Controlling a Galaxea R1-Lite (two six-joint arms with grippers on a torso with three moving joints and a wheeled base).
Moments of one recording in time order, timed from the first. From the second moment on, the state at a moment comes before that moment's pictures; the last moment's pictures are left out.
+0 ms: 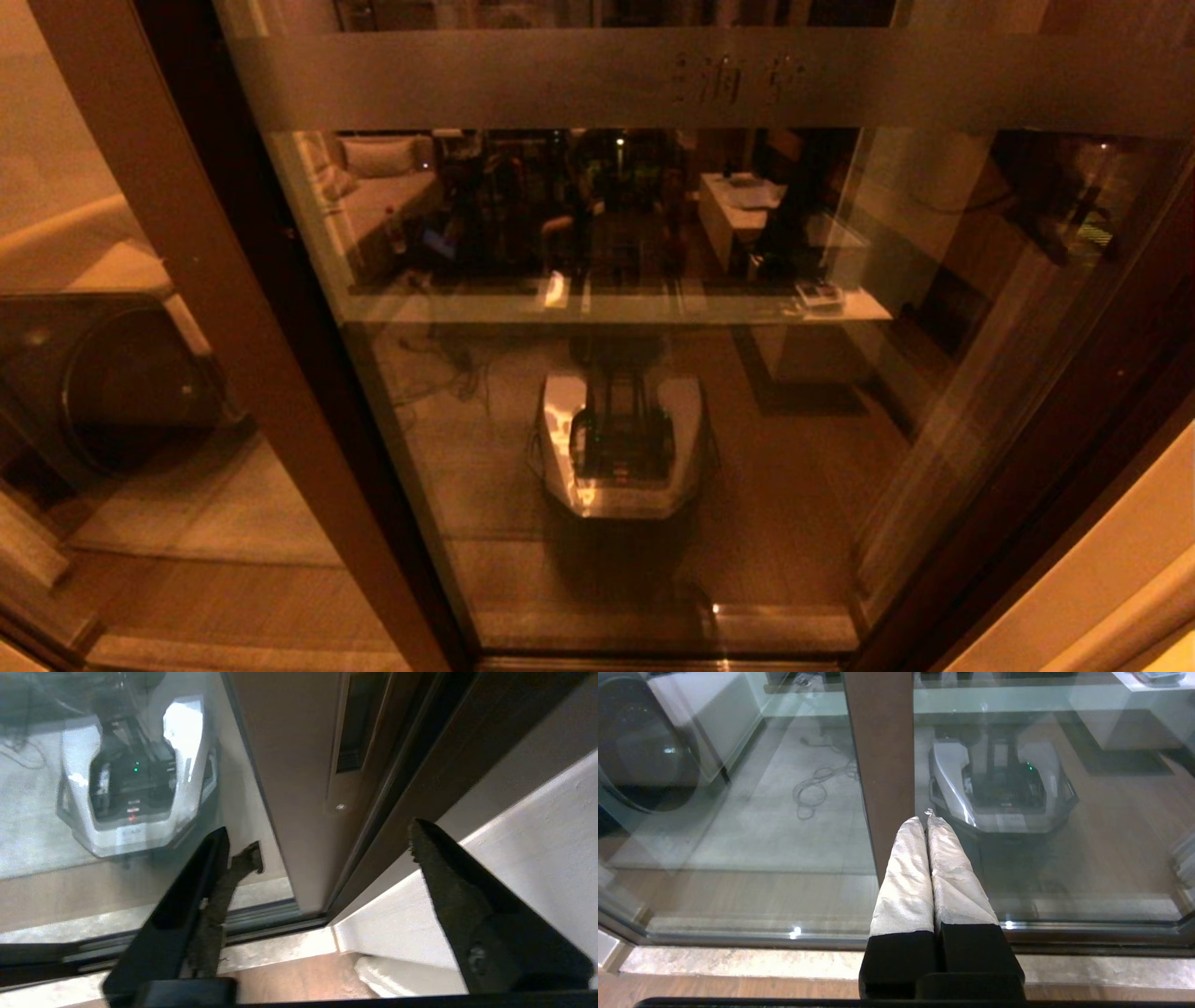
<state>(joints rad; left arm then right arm) 0.00 0.00 -0.04 0.13 0.00 0.06 -0.67 1.71 -1.35 0.10 0.44 -0.21</state>
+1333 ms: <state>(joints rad) 0.00 0.00 -0.04 0.13 0.00 0.06 -0.58 1.72 -1.33 0.08 0.44 -0.16</state>
